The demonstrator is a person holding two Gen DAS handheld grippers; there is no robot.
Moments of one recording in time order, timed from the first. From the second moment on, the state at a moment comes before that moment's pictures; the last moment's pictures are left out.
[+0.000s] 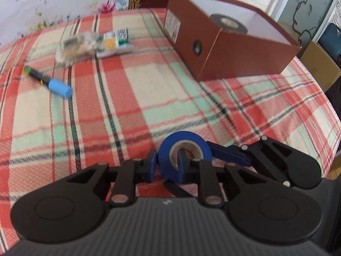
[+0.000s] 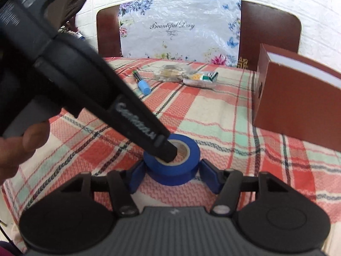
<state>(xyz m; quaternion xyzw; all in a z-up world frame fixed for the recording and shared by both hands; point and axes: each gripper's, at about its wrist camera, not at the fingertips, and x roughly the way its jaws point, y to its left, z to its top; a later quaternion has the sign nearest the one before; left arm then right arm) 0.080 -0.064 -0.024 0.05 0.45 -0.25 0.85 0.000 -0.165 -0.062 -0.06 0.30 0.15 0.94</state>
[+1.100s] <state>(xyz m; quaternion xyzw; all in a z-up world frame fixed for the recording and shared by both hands) 0.149 -0.222 0.064 0.06 0.33 -0.29 0.90 0.061 -0.332 -0.010 0.01 0.15 -0.15 0.98</state>
